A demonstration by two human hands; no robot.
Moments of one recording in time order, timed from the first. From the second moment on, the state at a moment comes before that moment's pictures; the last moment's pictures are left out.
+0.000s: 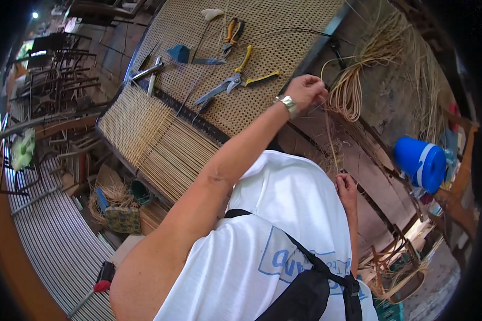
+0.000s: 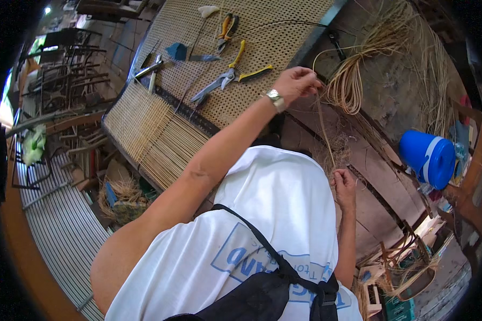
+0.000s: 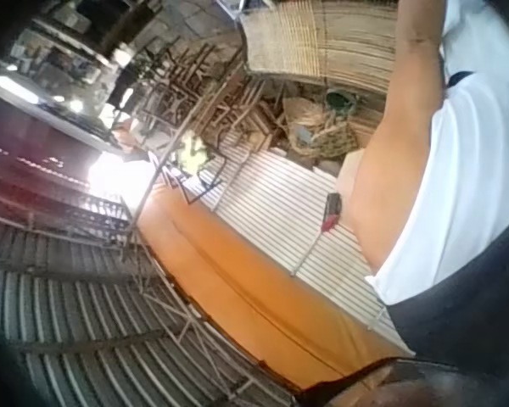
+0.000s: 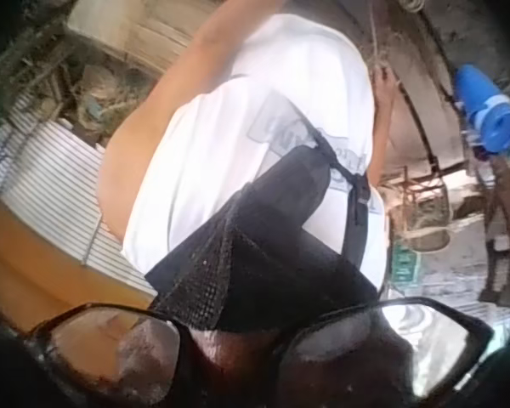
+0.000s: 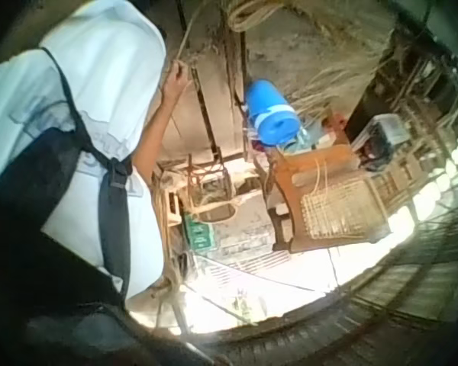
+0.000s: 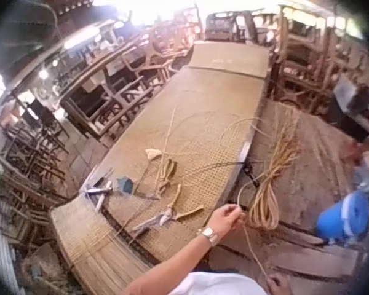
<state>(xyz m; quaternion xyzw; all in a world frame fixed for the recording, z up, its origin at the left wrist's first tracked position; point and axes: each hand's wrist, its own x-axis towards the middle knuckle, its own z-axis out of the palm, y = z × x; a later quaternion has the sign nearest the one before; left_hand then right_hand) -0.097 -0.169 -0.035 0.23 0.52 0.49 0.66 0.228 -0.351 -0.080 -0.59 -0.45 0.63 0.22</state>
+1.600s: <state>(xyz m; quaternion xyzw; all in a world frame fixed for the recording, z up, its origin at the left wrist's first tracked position) -0.410 -0.203 -0.012 0.51 0.67 0.34 0.42 0.197 -0.333 0.089 -0.61 -0.30 0.59 0.43</state>
